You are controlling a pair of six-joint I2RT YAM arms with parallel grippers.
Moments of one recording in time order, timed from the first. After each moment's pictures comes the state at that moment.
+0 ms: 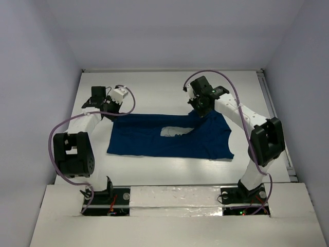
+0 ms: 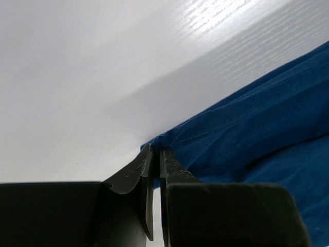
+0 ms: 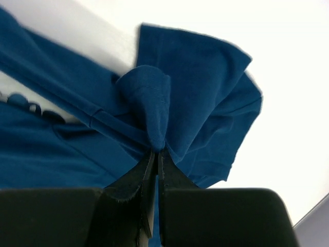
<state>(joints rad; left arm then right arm) 0.02 1.57 1.05 -0.41 0.29 0.53 0.51 1.76 1.51 -0.81 0.18 -0.17</state>
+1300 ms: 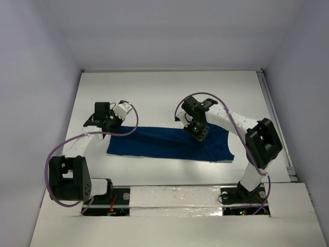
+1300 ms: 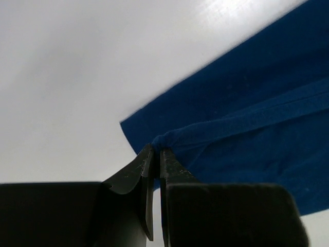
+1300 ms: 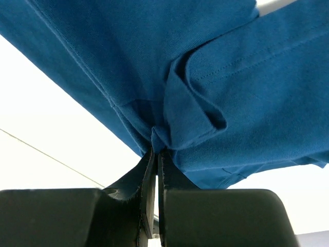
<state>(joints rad) -0.05 1.30 0.77 -0.34 0.19 0.57 0.66 1.76 1.35 -1.05 -0.08 -0.25</state>
